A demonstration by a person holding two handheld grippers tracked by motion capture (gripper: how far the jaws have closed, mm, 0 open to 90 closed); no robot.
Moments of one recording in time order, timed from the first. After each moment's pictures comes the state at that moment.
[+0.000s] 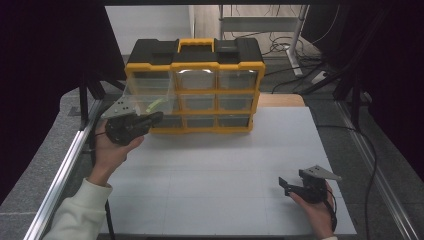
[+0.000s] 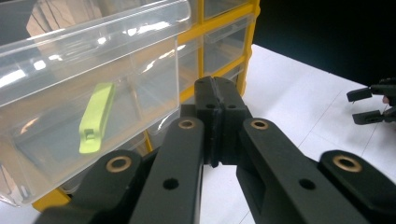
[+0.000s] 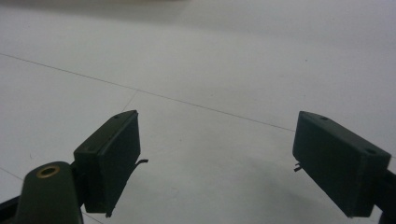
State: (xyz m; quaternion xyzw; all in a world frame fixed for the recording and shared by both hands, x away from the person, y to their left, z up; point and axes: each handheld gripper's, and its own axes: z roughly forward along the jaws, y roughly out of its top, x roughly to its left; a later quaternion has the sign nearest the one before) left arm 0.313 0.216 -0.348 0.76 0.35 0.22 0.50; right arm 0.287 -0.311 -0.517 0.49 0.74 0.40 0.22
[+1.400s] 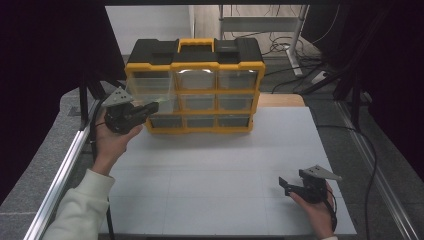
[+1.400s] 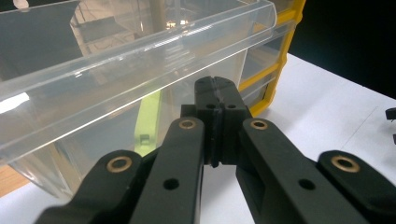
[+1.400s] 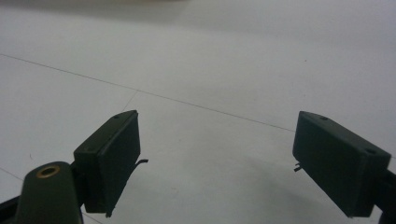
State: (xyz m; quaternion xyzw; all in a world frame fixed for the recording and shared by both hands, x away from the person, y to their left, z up) left arm 0.338 0.225 -0.348 0.75 0.39 0.23 0.49; right arm 0.288 -0.311 -0.517 0.49 0.74 0.40 0.22
